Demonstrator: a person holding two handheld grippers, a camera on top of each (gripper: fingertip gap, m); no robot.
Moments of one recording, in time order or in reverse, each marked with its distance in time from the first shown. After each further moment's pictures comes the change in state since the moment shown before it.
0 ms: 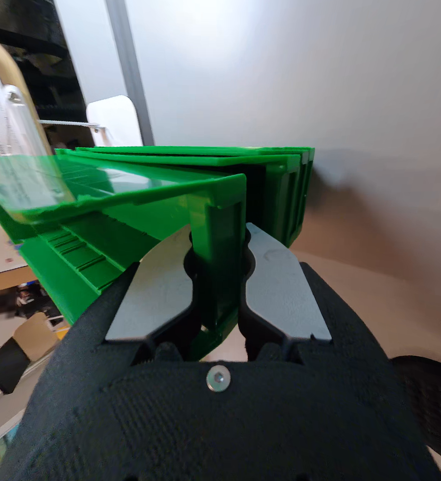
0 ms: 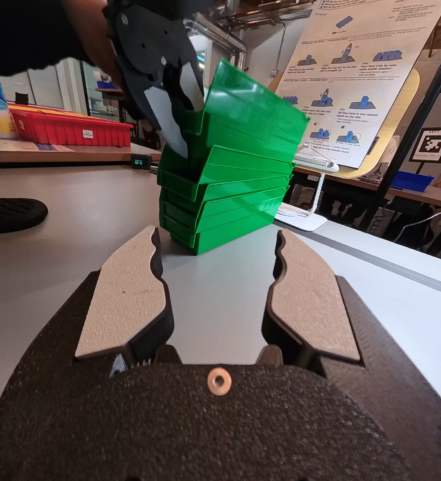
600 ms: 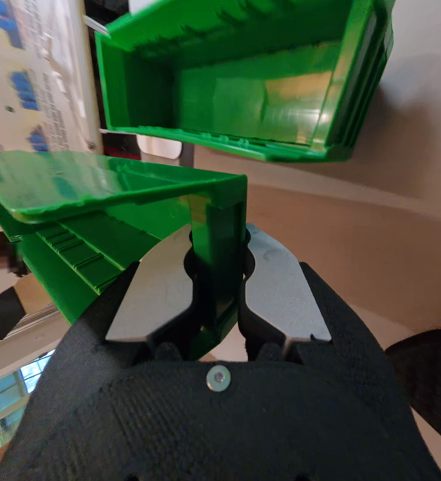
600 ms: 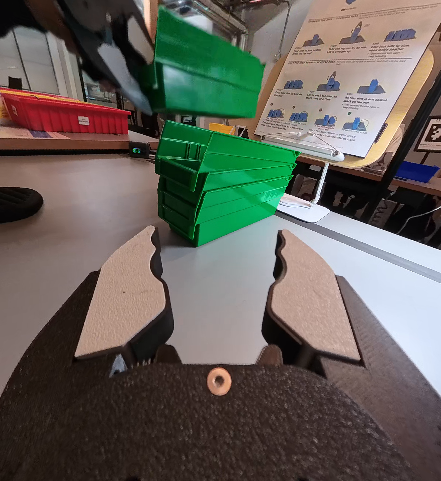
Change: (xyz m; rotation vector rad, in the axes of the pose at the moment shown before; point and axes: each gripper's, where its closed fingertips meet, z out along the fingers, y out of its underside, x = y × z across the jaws) left arm -0.018 0.100 -0.028 0.004 -0.126 -0.130; right arm -0.001 0.010 0.005 -0.045 -0.002 -0.003
